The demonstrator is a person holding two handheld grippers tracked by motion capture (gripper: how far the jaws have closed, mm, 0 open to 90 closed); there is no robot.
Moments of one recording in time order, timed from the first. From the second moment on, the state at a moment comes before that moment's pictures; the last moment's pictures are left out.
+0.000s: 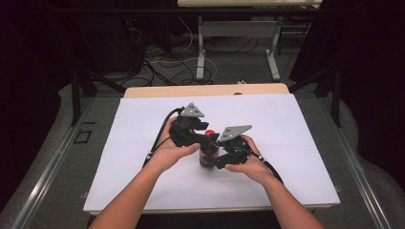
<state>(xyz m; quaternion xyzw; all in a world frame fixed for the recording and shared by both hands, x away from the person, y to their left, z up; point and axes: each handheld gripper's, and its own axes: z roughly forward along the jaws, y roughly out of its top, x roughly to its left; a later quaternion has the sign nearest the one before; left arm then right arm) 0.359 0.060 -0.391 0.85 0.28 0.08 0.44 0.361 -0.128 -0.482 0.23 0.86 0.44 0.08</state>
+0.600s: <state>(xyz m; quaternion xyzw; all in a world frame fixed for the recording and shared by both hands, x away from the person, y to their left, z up) 0.369 0.061 -0.401 0.85 0.26 0.05 0.45 0.357 -0.124 -0.483 0.22 0.86 0.45 0.07</state>
